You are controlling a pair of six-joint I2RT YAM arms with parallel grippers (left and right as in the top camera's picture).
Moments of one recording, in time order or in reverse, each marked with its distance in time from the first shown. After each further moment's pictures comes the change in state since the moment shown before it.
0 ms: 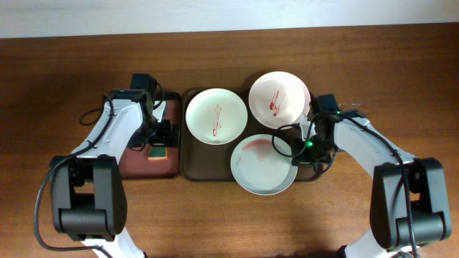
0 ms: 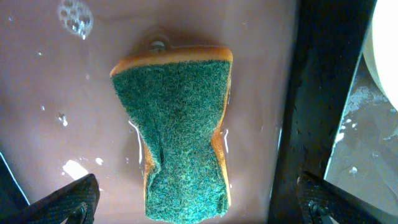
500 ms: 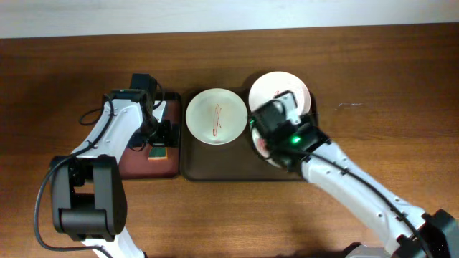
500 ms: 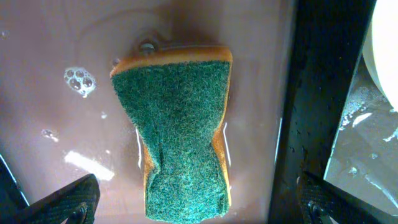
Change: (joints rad) left arm 0.000 0.000 0.000 0.001 0.000 0.000; right arm 0.514 -0.252 0.123 0.003 1.129 0.016
